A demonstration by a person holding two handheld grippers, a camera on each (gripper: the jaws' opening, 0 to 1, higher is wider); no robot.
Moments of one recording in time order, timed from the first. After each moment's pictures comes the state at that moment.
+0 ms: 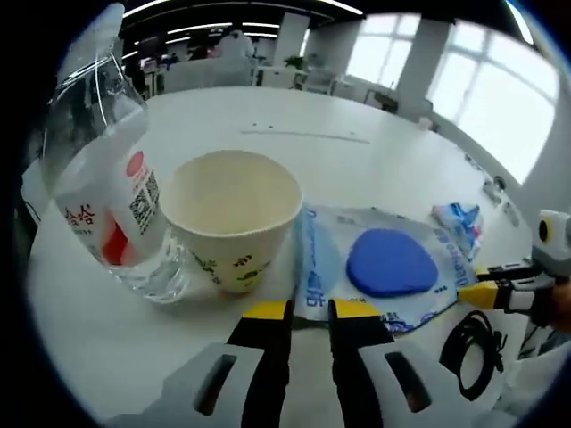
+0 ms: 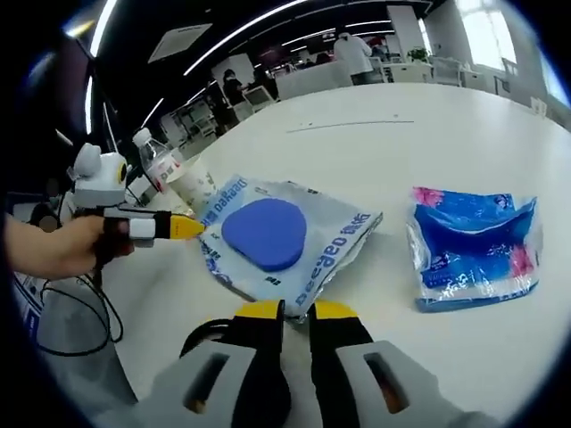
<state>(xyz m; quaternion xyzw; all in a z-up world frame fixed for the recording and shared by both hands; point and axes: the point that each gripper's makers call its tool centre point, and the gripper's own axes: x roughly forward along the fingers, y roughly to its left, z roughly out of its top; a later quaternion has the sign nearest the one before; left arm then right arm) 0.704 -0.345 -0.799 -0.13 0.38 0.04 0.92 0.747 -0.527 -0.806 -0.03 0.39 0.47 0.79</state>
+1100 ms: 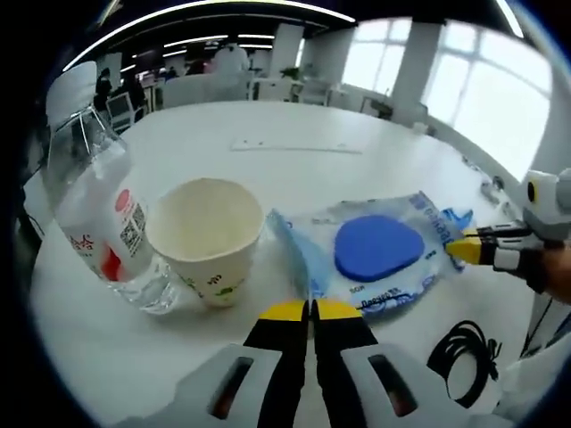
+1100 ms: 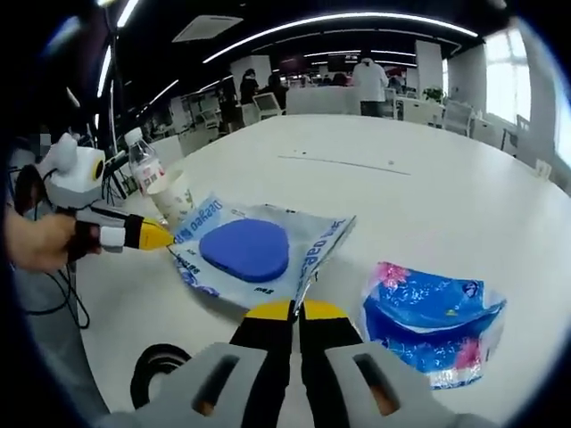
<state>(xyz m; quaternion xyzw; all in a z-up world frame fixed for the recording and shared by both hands) 0.716 -0.362 -0.783 -0.12 0.35 0.04 0.93 0.804 -0.523 -0.779 -0.10 0.32 0.48 0.81</state>
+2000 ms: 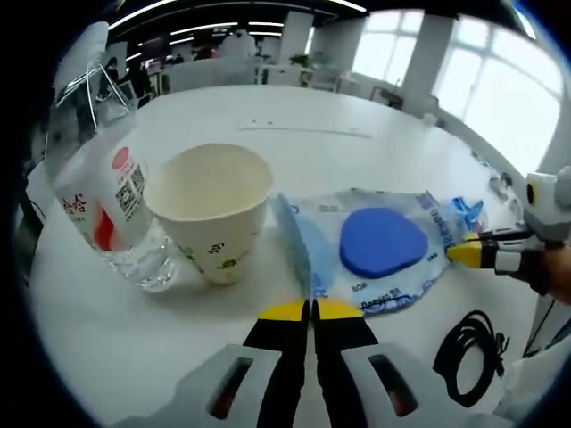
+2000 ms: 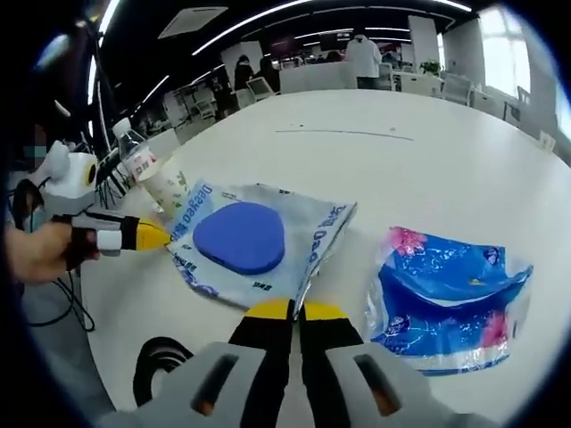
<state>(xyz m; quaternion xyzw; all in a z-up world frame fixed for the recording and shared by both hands) 0.706 -0.361 -0.804 -0.13 0.38 0.05 0.91 0.793 -0.524 -0.803 -0.09 0.38 0.47 0.79</state>
